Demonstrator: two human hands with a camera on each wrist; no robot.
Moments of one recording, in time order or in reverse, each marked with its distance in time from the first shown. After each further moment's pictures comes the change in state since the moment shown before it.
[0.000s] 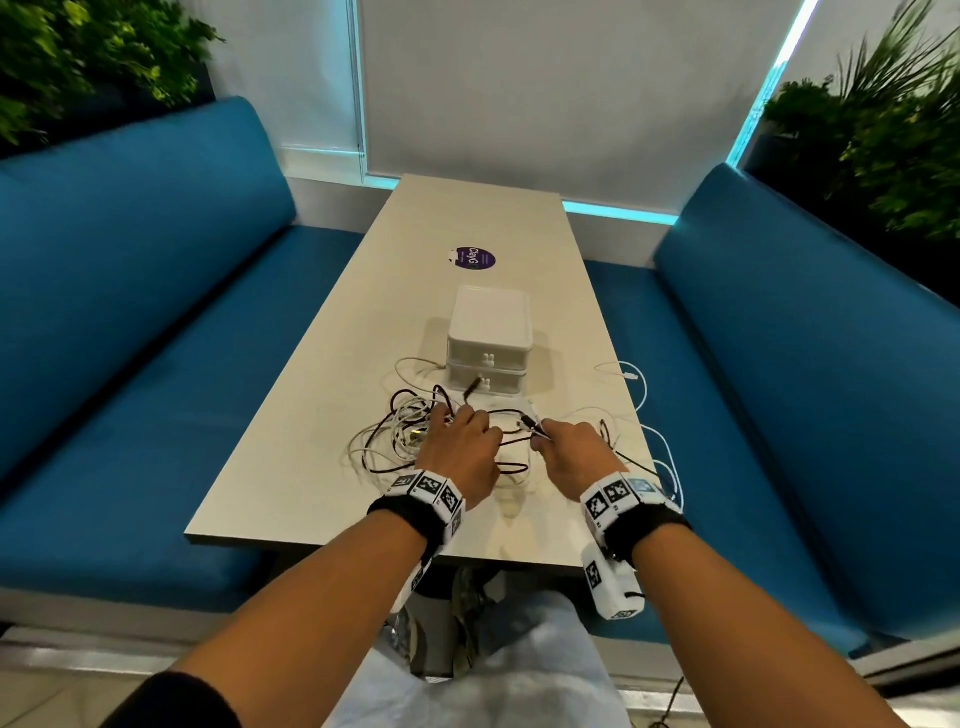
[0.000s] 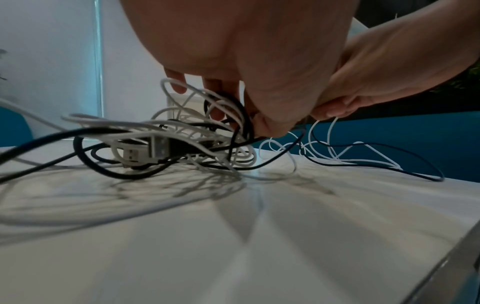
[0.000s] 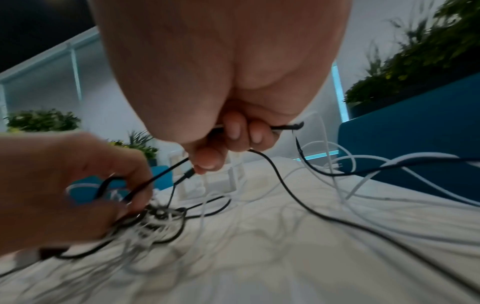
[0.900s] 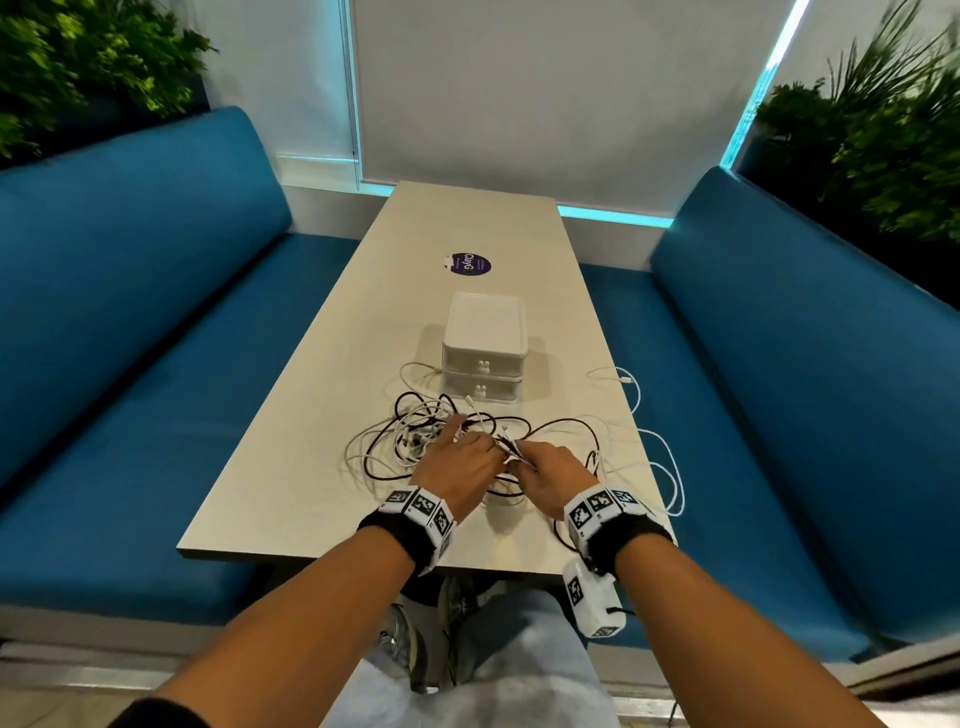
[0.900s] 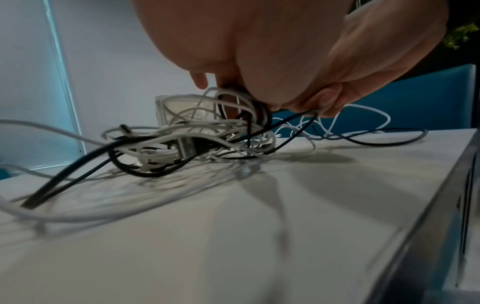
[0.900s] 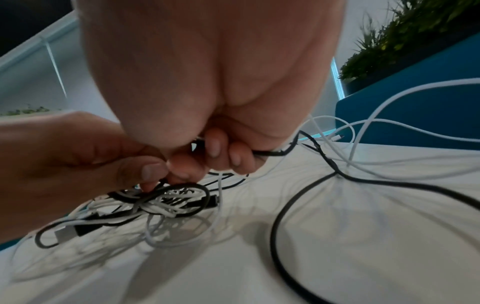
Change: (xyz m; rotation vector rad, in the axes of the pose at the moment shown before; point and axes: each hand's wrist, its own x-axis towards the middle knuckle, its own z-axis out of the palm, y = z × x) left_hand 0.000 -0.002 0.009 0.086 -0.011 0.183; right_hand -0.006 -0.011 0.015 0.172 -0.085 -0.095
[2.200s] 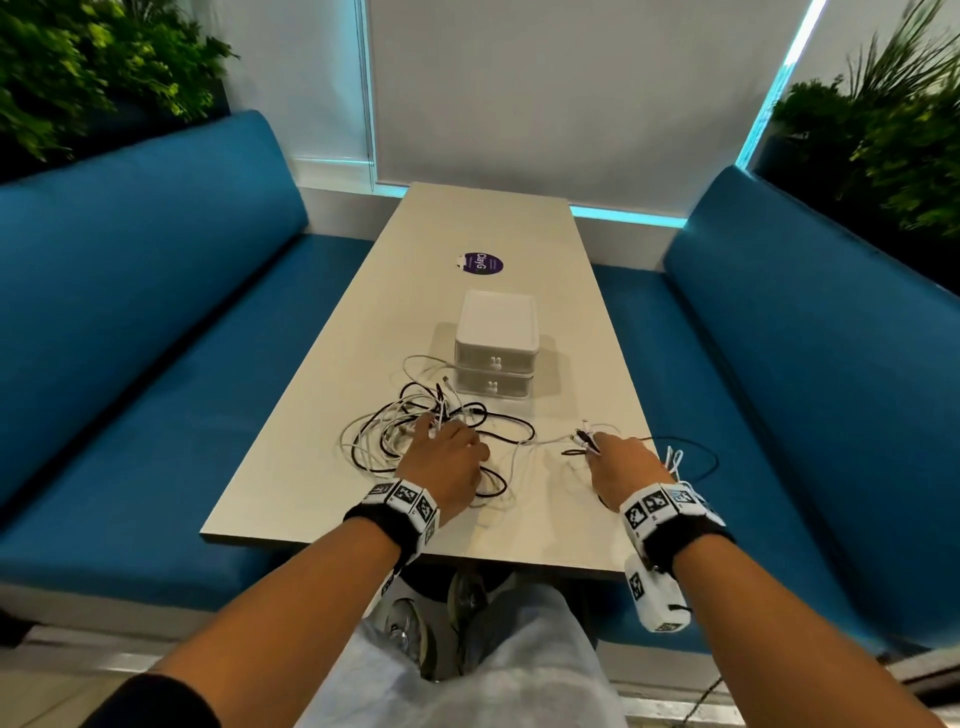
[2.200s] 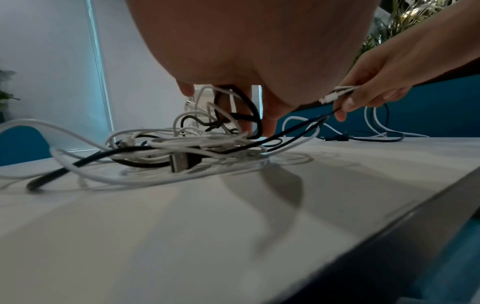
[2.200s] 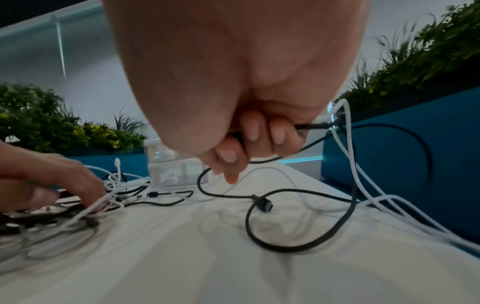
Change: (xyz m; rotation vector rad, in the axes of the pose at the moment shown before) left_hand -0.026 -0.021 0.008 -0.117 -0.049 -0.144; right_hand -0.014 0.042 -0.032 -0.362 0.108 0.295
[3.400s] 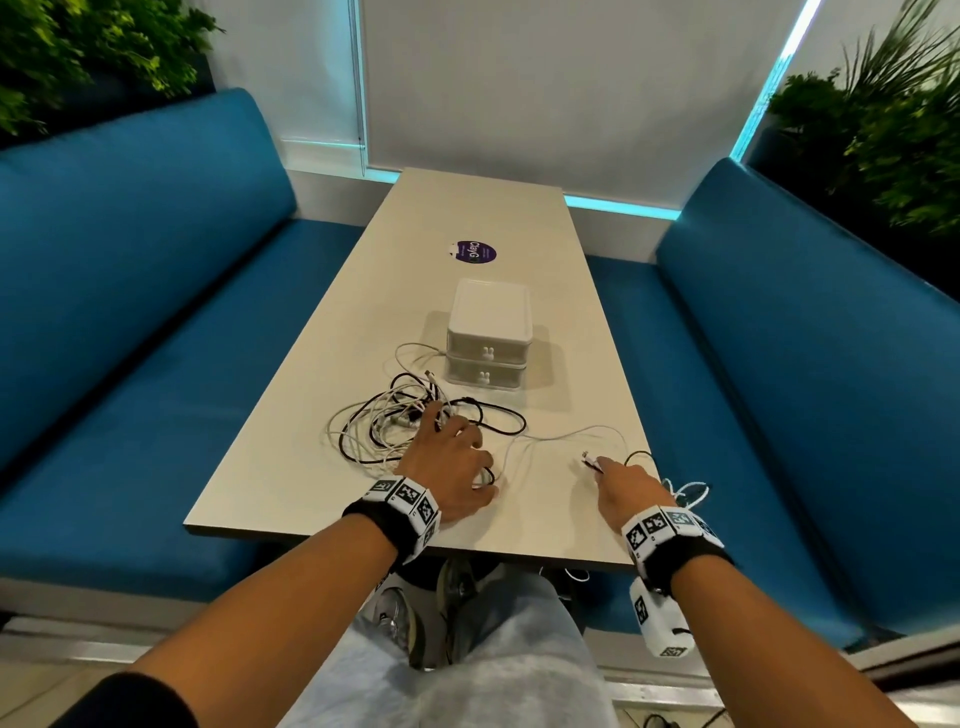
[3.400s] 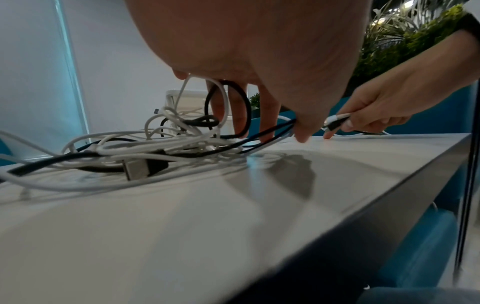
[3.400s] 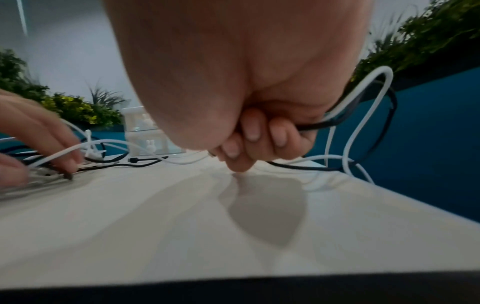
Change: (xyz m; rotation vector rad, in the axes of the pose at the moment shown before) left_hand -0.001 0.015 -0.007 0.065 -0.020 0.080; right_hand -0.012 0.030 0.030 -0.057 -0.115 0.042
